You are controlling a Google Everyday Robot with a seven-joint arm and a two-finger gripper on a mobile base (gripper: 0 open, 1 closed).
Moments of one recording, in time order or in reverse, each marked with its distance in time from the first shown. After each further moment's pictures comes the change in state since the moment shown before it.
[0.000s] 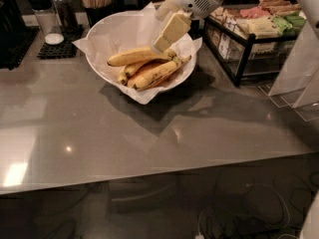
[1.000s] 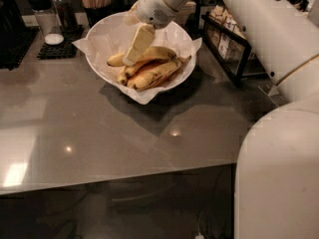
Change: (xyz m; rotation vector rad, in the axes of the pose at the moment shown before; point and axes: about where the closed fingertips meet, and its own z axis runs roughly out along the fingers) arm -0.035 -0.014 0.094 -0.122 -0.031 -0.120
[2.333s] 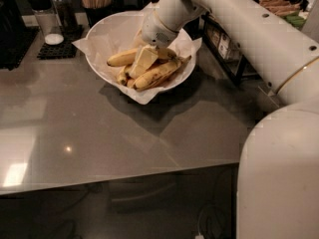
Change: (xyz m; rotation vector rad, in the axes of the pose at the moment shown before) arm 0.055 0.001 0.037 -0.002 0.099 0.030
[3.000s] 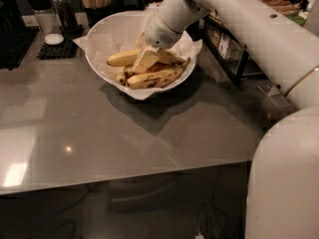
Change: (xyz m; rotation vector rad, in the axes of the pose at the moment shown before) arm 0.007 0.006 -0.006 0.018 0.016 -0.010
